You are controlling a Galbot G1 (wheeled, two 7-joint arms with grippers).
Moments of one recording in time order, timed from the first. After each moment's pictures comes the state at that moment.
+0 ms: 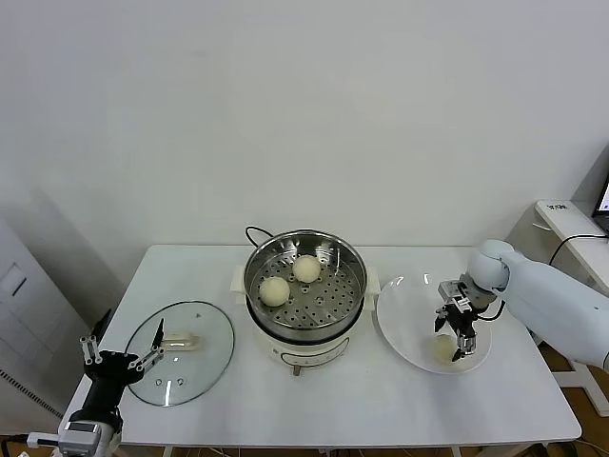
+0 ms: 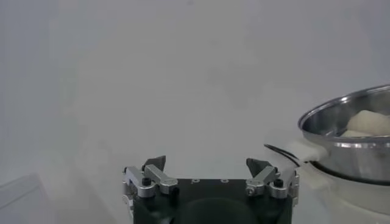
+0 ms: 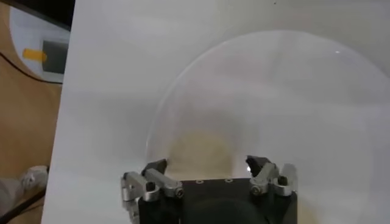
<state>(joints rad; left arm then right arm) 1.67 -1.45 -0.79 -2.23 0.13 0.03 0.12 -0.02 0.71 -0.81 1.10 -0.15 -0.02 -1.29</state>
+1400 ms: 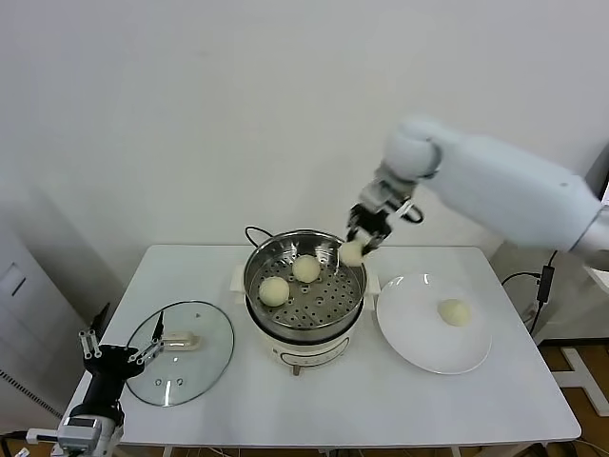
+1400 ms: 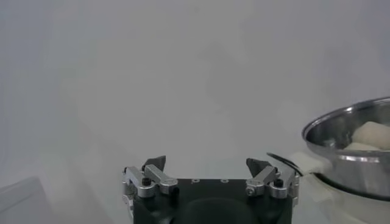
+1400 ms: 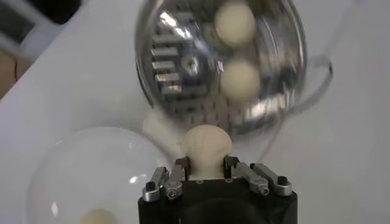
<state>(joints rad) 1.64 -1.47 -0.78 -2.24 0.13 0.03 0.11 0.55 1.02 -1.08 1.37 -0.01 0.23 -1.32</state>
